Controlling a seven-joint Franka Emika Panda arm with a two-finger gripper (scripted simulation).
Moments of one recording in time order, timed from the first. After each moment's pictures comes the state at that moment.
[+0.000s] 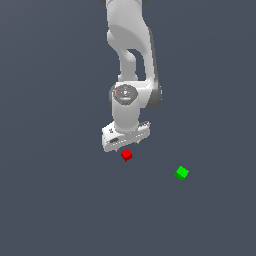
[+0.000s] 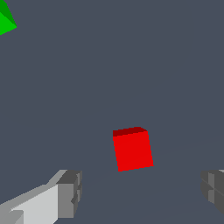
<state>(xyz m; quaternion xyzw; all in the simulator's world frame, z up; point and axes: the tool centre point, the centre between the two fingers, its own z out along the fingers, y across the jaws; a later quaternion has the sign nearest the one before) 0.003 -0.005 0.099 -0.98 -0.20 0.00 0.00</state>
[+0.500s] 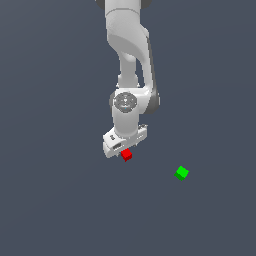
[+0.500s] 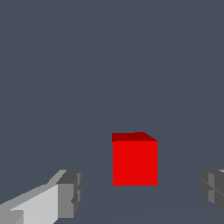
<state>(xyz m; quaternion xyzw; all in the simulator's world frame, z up) 0.005 -0.007 0.073 -0.96 -0.27 0.00 0.00</state>
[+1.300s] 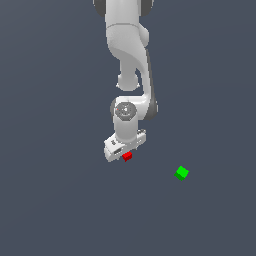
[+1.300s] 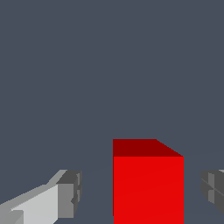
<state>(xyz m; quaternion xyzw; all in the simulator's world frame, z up) 0.005 -0.007 0.036 -0.96 -0.28 0.00 0.00</state>
